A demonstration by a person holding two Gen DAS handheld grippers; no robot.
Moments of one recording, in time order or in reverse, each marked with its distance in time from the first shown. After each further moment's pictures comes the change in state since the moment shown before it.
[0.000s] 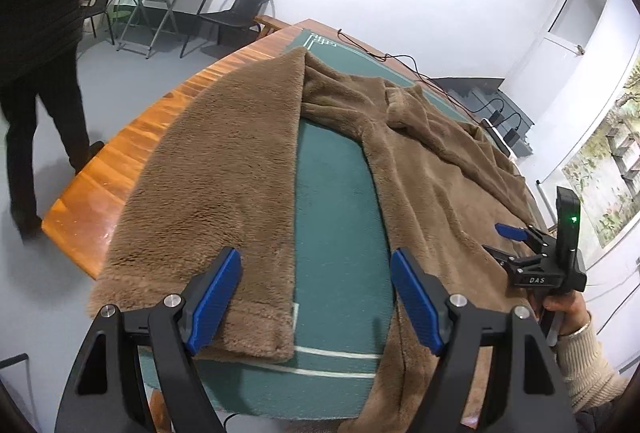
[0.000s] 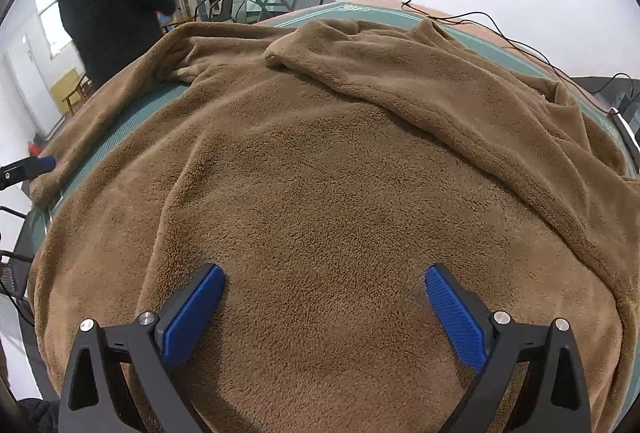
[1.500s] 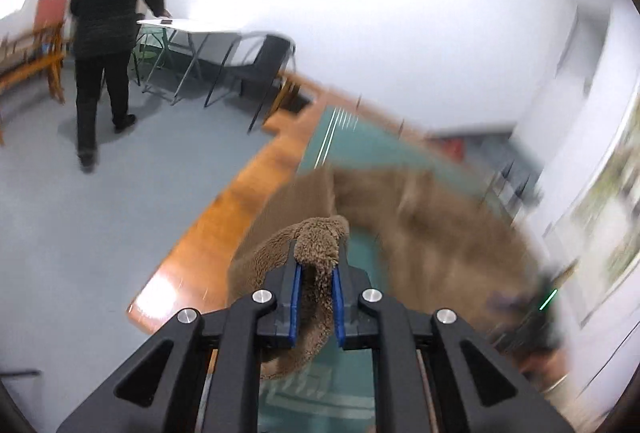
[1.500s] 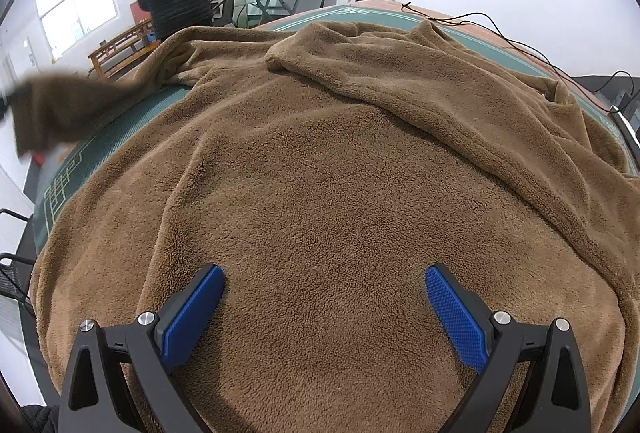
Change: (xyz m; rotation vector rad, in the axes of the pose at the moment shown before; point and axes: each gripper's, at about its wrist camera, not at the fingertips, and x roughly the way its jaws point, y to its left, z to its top) left arm -0.095 0.028 0.080 -0.112 -0.236 -0.013; right arm 0.000 -0.002 0.000 0.001 -0.010 0.011
